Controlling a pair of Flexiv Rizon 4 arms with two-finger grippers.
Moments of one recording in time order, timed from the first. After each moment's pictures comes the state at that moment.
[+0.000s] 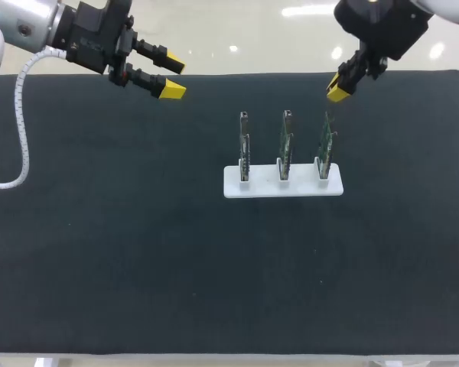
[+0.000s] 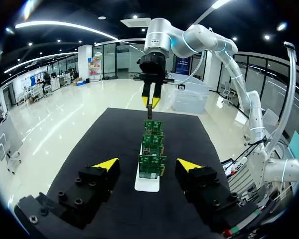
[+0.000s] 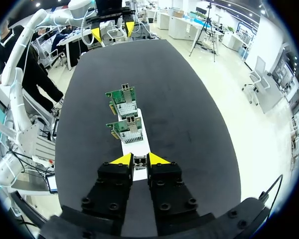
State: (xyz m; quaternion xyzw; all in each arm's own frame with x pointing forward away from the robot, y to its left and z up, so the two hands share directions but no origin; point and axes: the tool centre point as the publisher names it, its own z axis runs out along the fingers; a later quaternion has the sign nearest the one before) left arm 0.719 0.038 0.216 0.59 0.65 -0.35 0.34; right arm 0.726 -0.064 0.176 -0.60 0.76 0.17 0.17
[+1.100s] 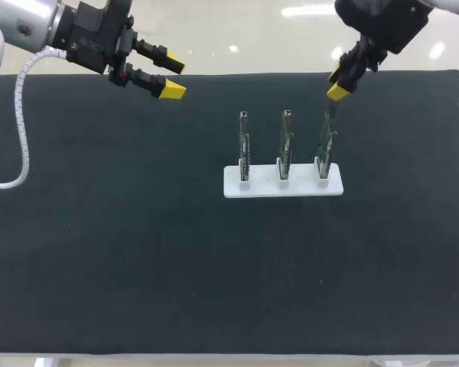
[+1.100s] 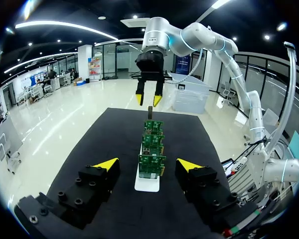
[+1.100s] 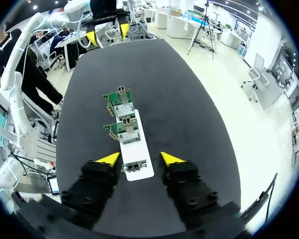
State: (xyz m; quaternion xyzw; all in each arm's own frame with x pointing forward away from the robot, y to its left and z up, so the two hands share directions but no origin) left arm 0.719 0.038 0.216 0.59 0.65 -0.35 0.34; right arm 0.733 -0.066 0.185 -0.59 0.77 0.18 0.17
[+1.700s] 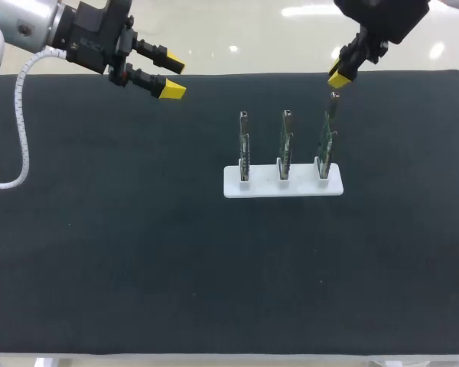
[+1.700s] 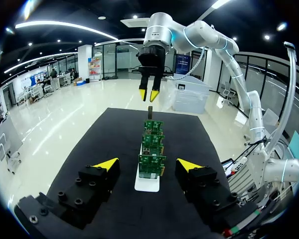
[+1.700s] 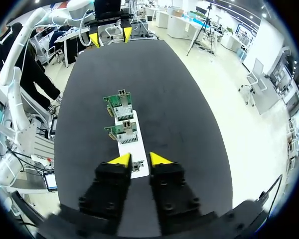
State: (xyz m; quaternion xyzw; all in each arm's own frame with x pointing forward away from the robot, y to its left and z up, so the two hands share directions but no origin) left arm 0.719 0.038 0.216 0.59 0.65 -0.35 0.34; right arm 0.734 -0.063 0.199 -0.61 0.76 0.15 0.17
